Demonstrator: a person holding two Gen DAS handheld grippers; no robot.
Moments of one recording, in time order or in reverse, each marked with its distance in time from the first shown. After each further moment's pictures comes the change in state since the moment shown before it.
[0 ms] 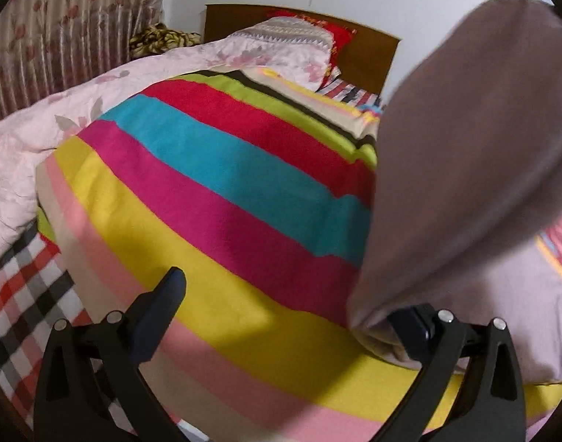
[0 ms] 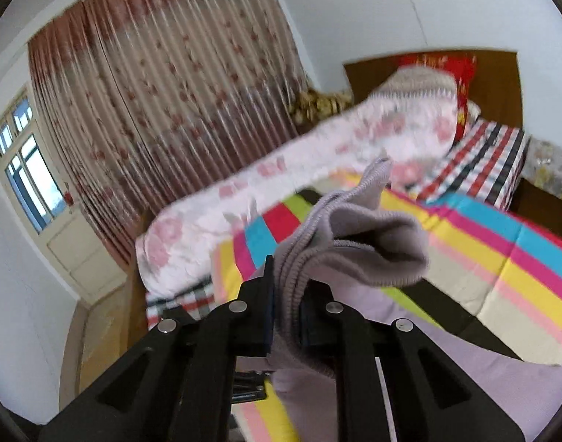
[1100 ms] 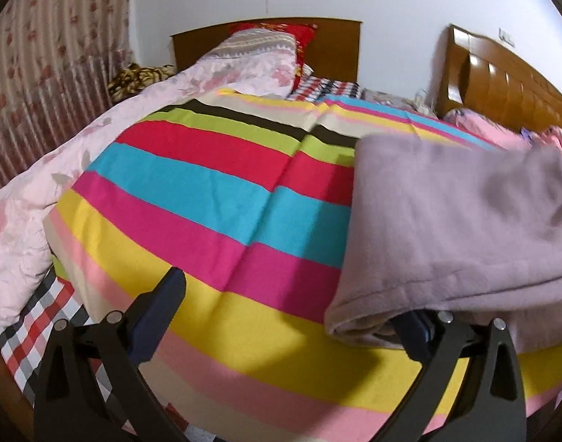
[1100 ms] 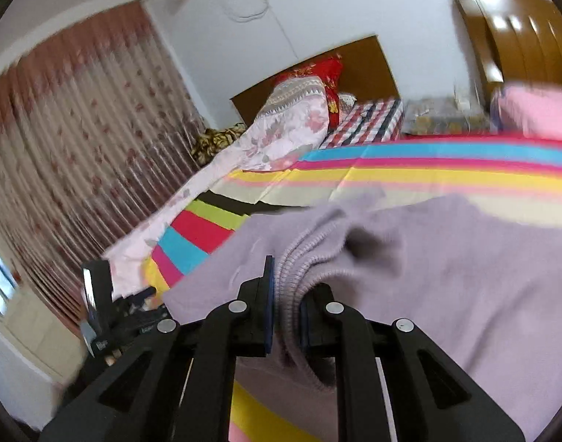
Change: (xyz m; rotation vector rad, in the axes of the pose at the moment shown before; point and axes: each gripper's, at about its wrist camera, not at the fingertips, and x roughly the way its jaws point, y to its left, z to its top) left arm -0.012 -0.067 -0.014 0.236 -0.014 0.087; right arm -0.118 -0.091 -0.168 0.278 -0.134 -0.321
